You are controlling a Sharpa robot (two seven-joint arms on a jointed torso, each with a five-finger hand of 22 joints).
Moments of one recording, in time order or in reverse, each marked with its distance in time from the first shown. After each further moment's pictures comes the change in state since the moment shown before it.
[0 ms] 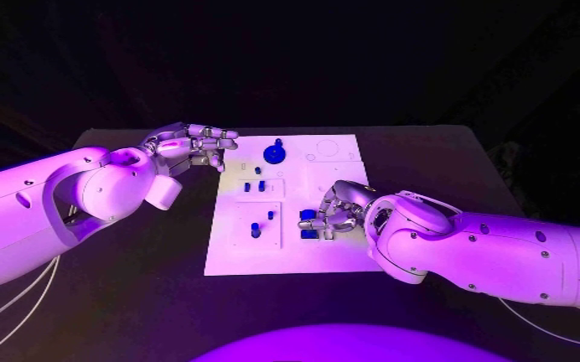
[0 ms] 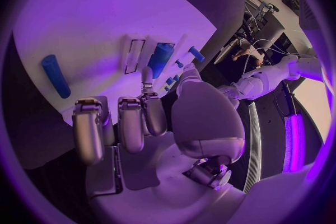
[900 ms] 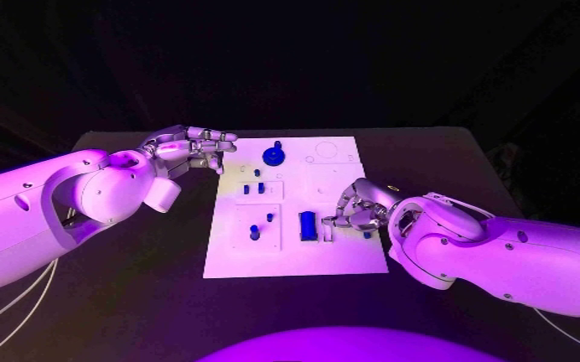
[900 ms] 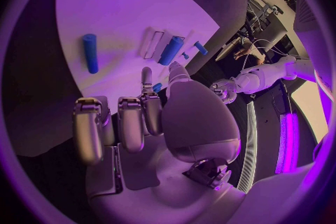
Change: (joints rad) left arm 0.000 -0.002 0.000 0.000 0.000 0.000 -0.003; left_hand 0.000 0.000 0.000 0.000 0.000 0.000 0.000 0.004 0.000 -0.003 0.003 0.000 0.000 0.000 0.000 0.000 -0.001 0.000 0.000 0.000 -0.004 -0.001; right arm 0.004 -0.150 0.000 0.072 -0.038 -0.035 0.056; right_hand 0.206 0.085 0.063 -0.035 0.185 -0.020 0.009 -0.028 0.006 -0.004 0.004 -0.001 0.001 -0.004 -0.004 -0.004 0.000 0.000 0.000 0.000 -0.005 0.000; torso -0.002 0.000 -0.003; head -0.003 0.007
